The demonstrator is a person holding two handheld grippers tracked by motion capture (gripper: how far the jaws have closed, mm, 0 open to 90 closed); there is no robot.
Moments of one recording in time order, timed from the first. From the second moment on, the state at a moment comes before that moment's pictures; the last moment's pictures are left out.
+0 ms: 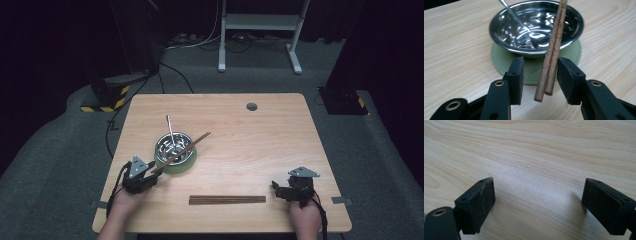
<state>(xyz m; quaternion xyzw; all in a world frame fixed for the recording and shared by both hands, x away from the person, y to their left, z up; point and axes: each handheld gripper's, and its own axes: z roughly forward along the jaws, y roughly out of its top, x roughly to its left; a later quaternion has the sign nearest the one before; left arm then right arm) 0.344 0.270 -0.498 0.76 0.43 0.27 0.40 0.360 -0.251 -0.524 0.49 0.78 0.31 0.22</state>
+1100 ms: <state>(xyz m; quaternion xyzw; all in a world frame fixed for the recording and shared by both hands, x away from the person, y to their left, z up) 0.368 0.298 -0.504 0.68 0.54 0.29 0.40 0.361 -0.253 -0.523 0.49 0.78 0.32 0.20</state>
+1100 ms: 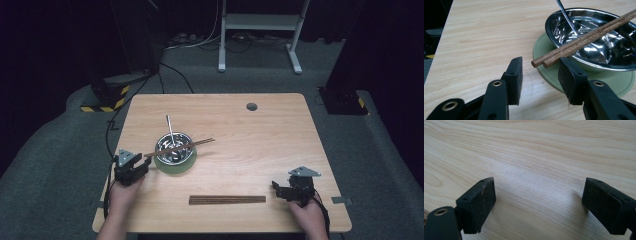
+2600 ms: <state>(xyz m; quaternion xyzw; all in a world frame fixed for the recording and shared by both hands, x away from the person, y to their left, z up) 0.386 0.300 -0.506 0.67 0.54 0.27 0.43 0.438 -0.053 -0.485 0.43 0.79 0.38 0.23</state>
